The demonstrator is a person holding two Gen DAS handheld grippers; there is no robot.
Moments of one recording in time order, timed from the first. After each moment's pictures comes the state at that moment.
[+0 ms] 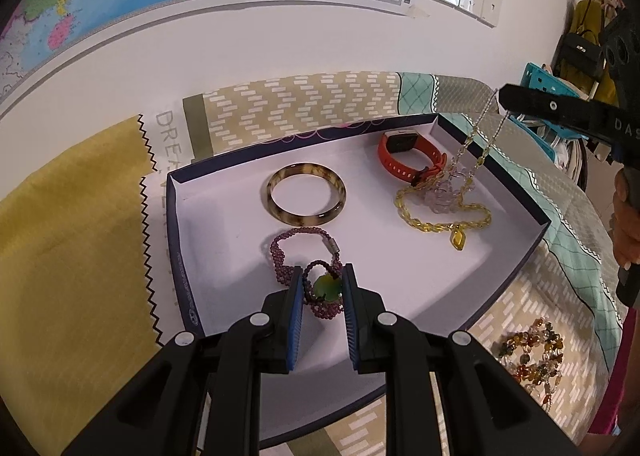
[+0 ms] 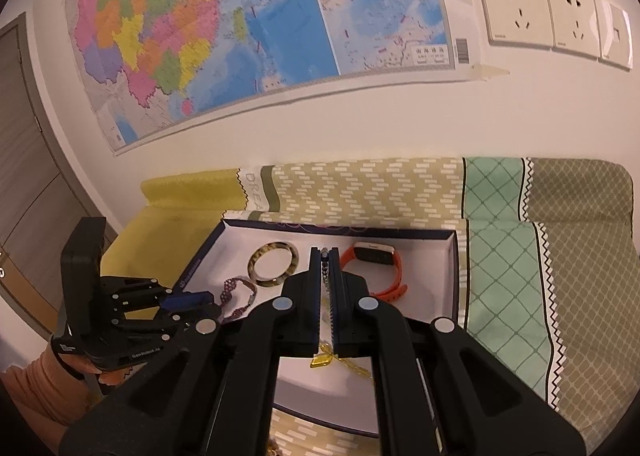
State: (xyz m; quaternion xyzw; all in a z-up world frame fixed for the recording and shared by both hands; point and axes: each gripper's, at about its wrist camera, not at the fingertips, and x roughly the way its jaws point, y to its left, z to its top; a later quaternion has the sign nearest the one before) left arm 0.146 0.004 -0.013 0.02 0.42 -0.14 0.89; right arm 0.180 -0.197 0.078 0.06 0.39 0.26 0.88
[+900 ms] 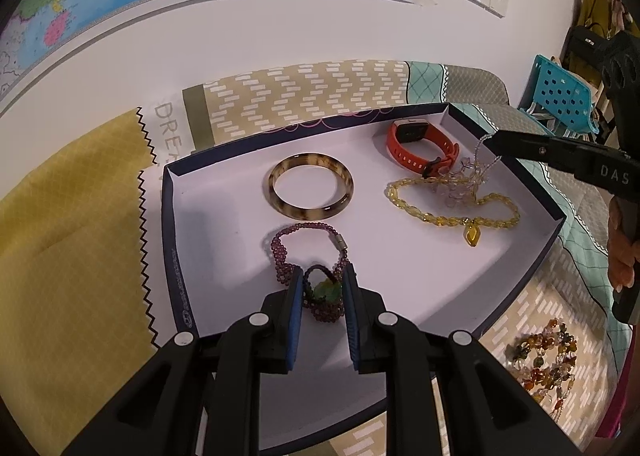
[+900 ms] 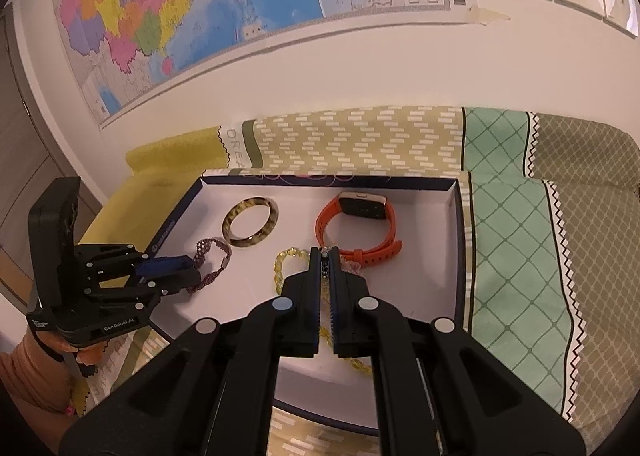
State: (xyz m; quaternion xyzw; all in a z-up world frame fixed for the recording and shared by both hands) left arm 0.154 0.001 -0.020 0.03 0.43 -0.12 0.89; right arm 0.183 -0.191 0.036 0.05 0.43 0.25 0.86
